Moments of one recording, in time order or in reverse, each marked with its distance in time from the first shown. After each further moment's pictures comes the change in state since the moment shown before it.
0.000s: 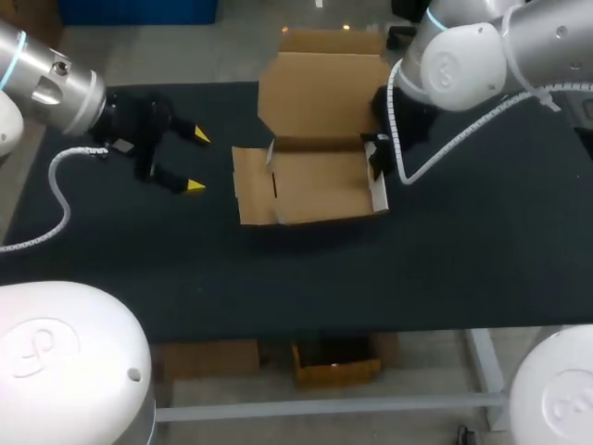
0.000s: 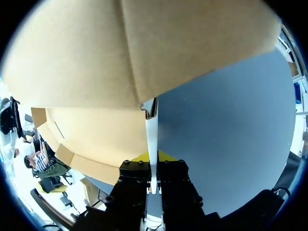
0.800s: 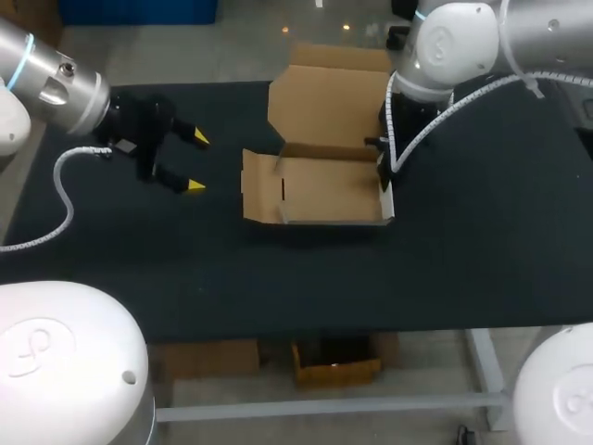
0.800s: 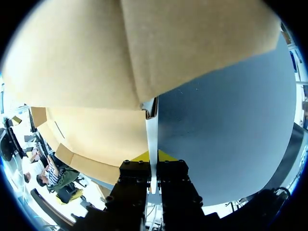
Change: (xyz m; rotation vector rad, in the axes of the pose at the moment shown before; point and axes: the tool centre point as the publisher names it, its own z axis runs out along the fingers) left arm -0.010 0.015 0.011 -0.015 0.008 -0.020; right arm -0.023 -0.018 0.016 0.189 -0.034 0.203
